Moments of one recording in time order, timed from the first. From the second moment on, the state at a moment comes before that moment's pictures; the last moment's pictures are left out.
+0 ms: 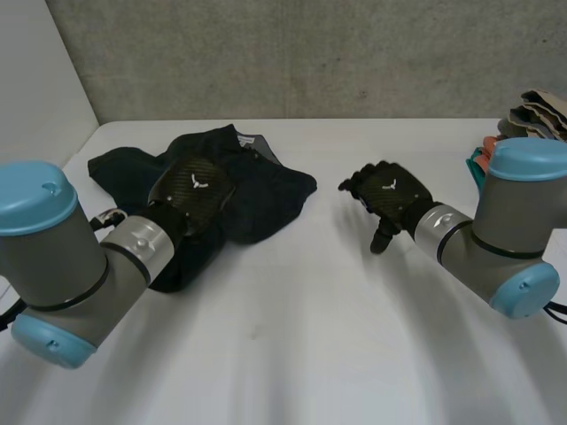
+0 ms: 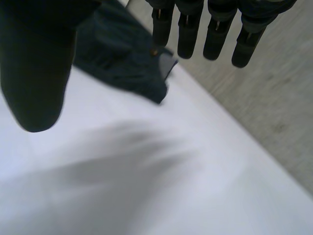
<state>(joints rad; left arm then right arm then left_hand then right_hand) 4.29 -1.89 -1.65 3.44 -1.32 3.83 1.92 -0.94 1.31 -0.08 1.20 2.65 1.16 1.20 1.19 1.20 0.99 0.30 0.30 0.29 0.29 0.09</state>
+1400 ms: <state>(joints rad) 4.29 -1.62 -1.69 2.71 -1.37 3.72 1.76 -1.45 1.68 0.60 1.25 2.01 1.16 1.20 1.19 1.20 1.00 1.11 1.18 1.19 1.20 1.00</state>
